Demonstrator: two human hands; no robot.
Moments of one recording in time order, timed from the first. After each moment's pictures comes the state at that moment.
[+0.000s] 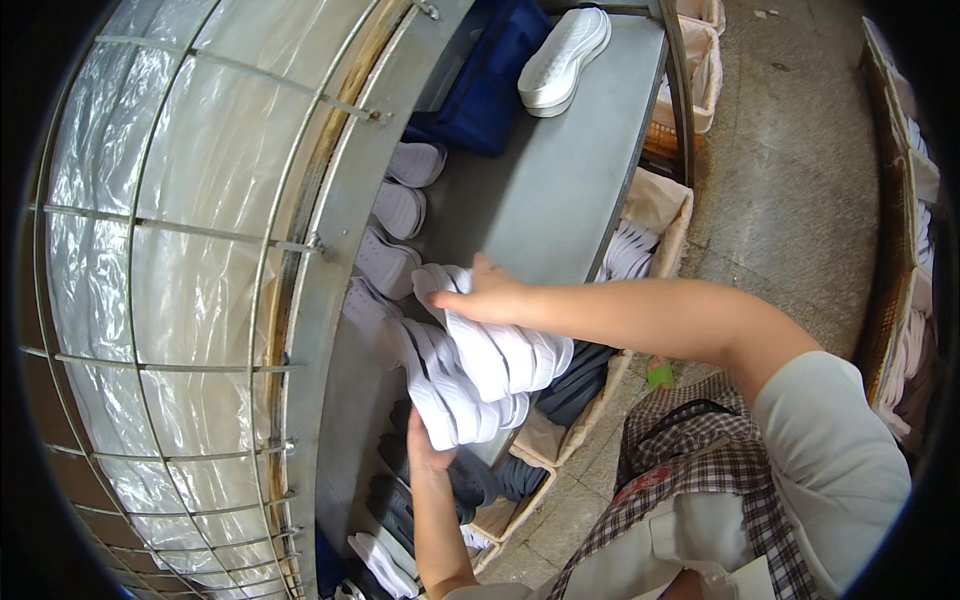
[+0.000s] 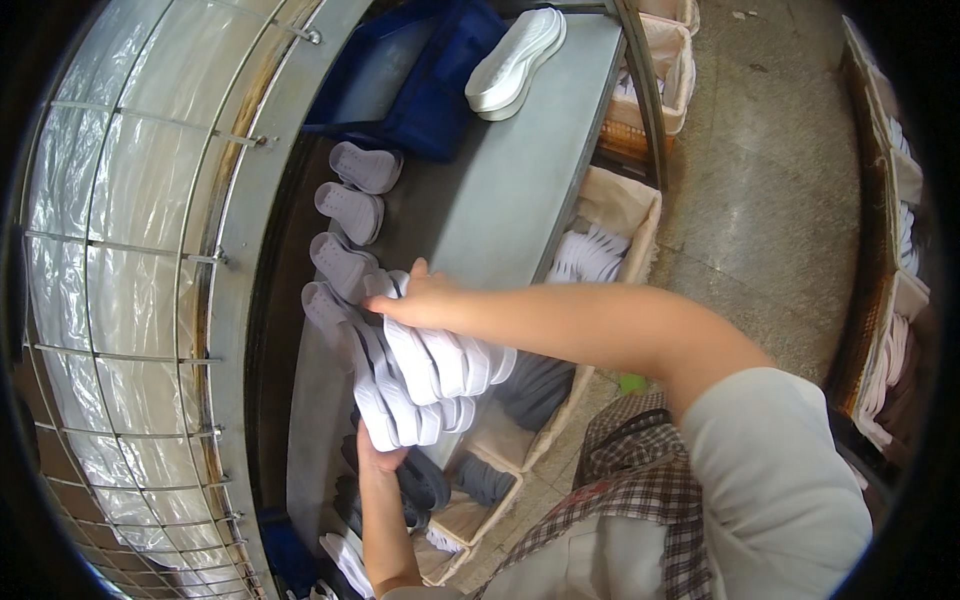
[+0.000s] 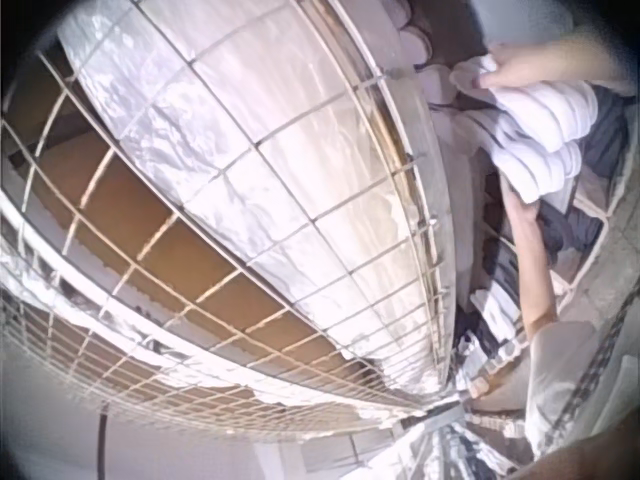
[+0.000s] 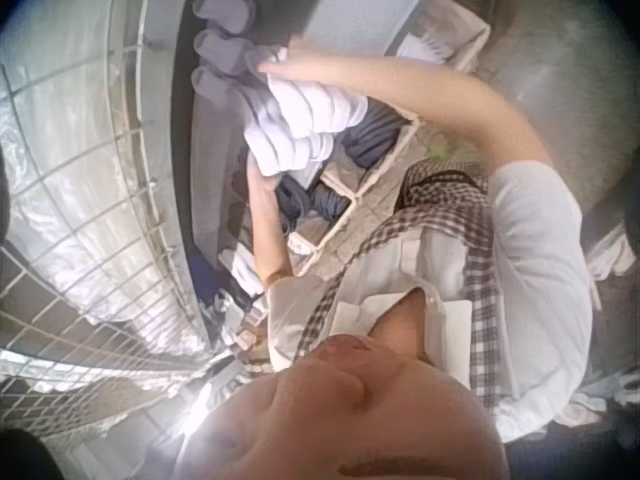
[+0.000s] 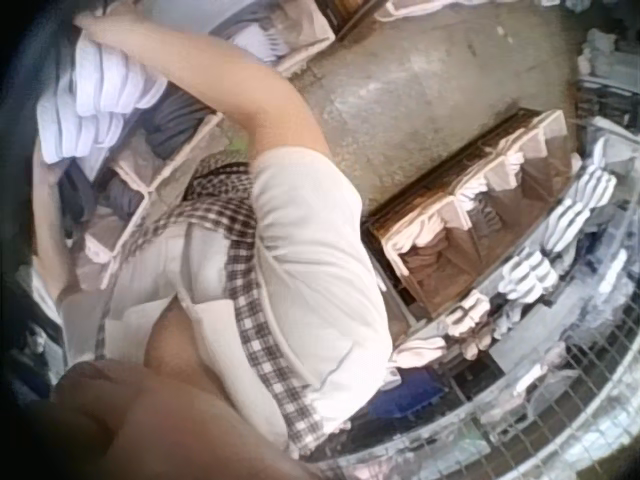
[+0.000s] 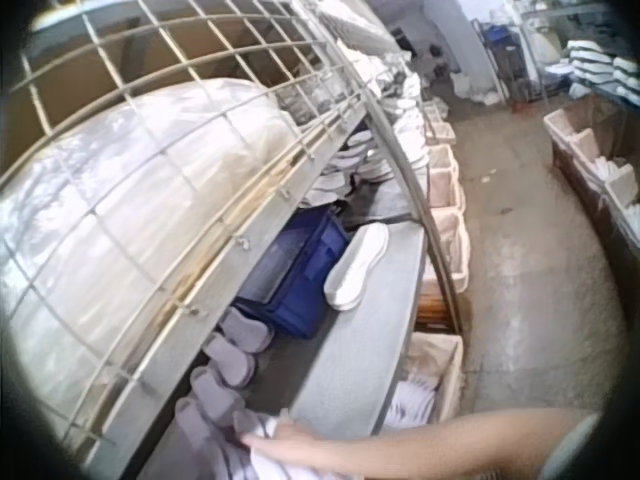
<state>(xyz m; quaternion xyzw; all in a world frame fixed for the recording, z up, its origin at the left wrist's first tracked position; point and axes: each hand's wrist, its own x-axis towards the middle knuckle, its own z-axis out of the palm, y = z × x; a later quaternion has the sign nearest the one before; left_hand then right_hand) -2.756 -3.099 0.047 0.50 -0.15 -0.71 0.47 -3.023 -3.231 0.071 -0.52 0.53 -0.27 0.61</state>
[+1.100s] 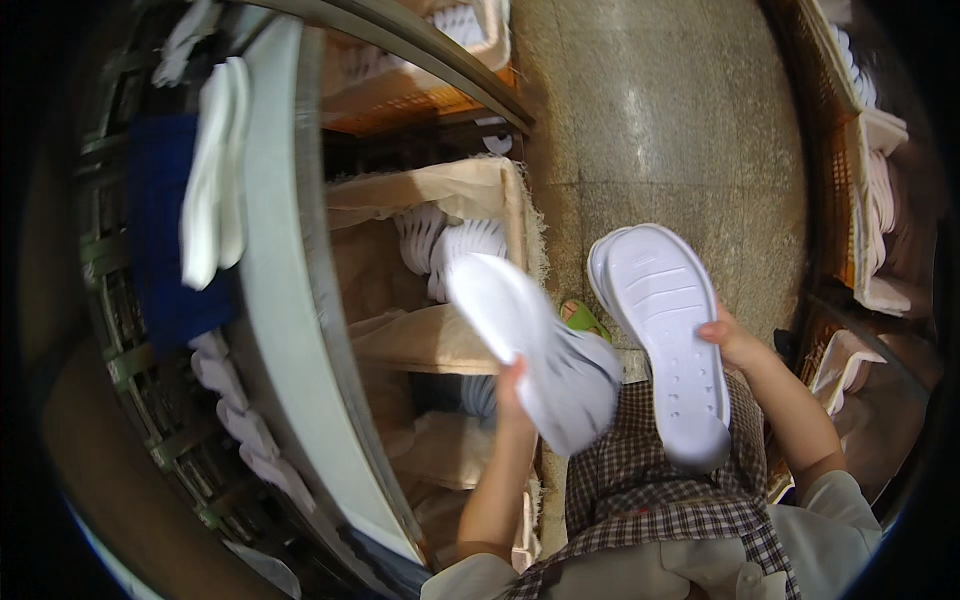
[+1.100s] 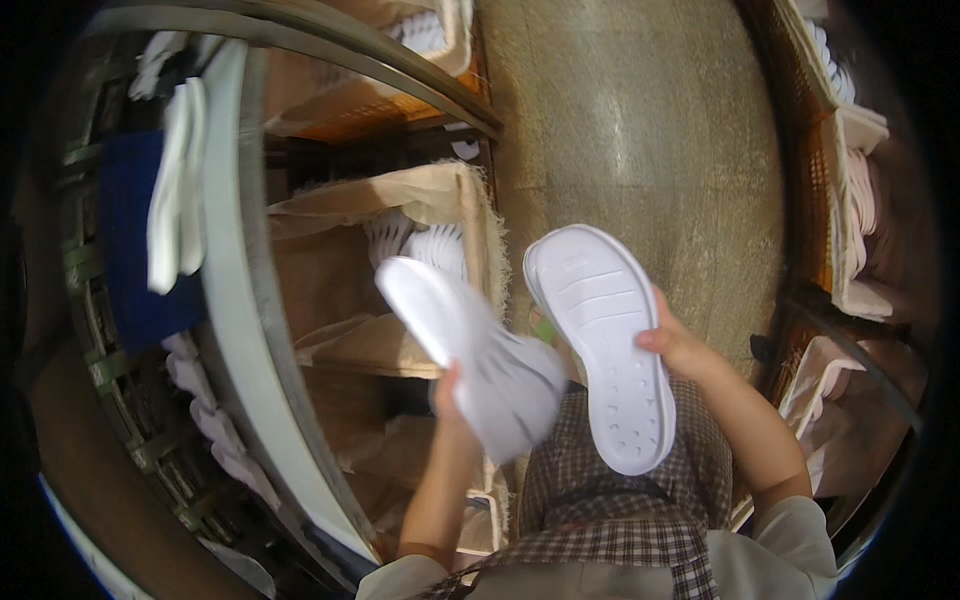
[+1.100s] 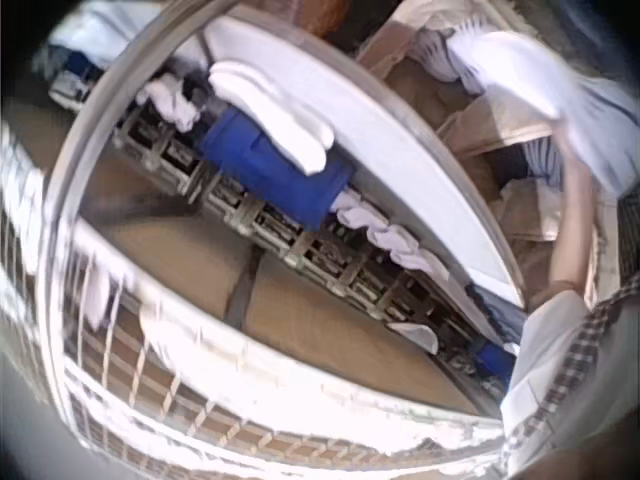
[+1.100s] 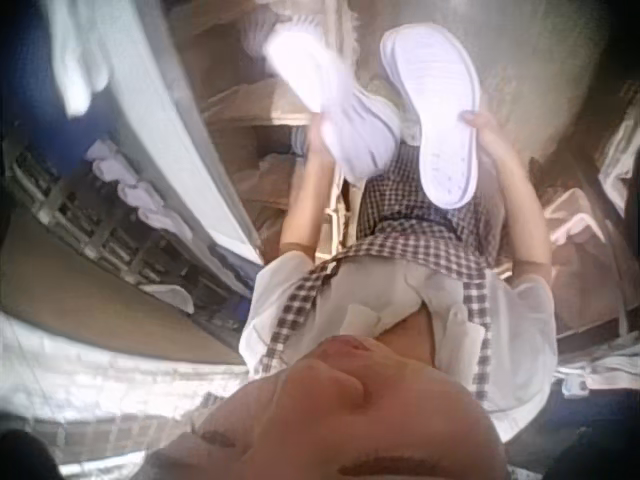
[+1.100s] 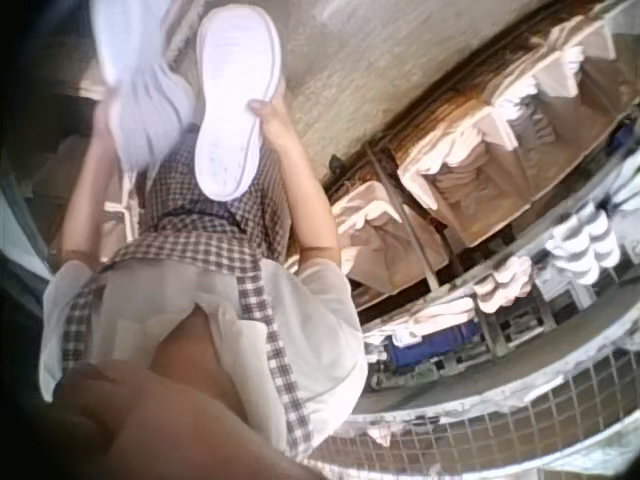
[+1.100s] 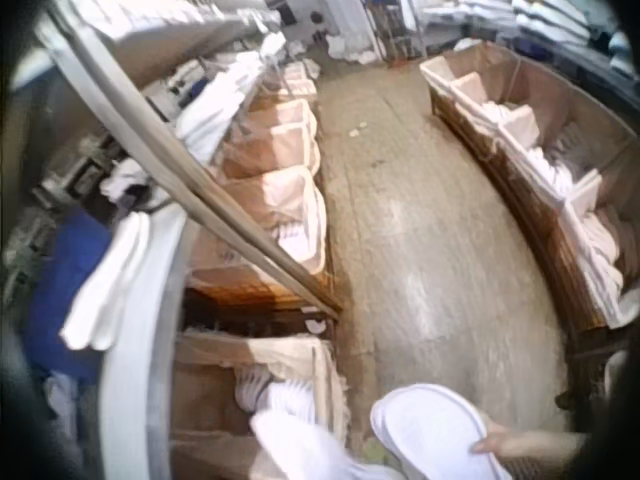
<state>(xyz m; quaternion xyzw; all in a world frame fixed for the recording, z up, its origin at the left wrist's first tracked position) -3.124 -3.120 -0.220 0.52 -0.20 -0.81 0.19 -3.396 -2.941 -0.234 -0.02 0.50 -0.57 0.65</state>
